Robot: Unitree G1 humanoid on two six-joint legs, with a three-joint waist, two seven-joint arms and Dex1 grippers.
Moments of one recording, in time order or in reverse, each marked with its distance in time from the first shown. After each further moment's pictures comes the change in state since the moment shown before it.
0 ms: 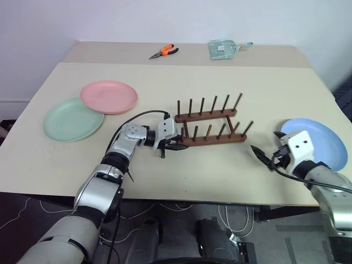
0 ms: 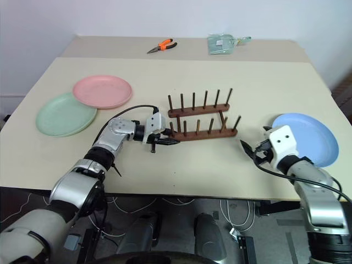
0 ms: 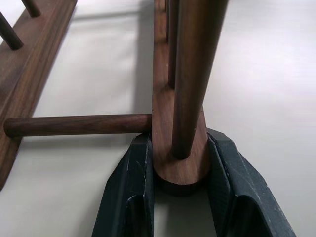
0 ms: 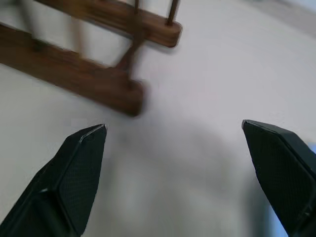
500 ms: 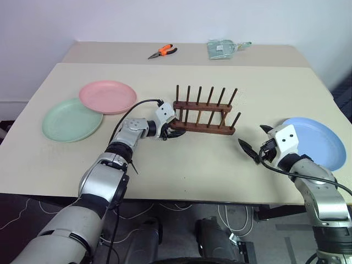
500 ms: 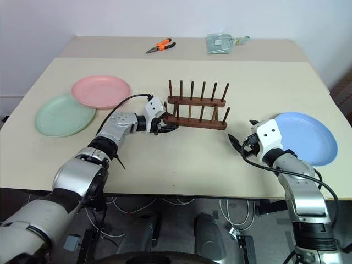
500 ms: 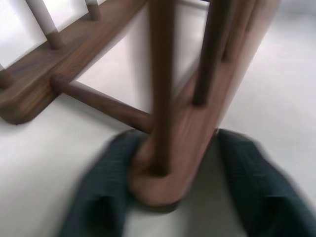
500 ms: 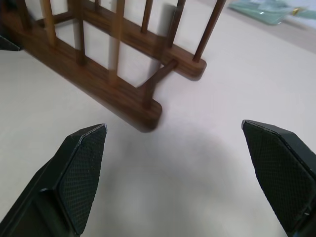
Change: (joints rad) left arm -0.190 -0.061 0.045 0.311 -0.011 0.089 0.345; right arm -0.108 0.088 0.113 0.007 -0.013 -0.023 -0.057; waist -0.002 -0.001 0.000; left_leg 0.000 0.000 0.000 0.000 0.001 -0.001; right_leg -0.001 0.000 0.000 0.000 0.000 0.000
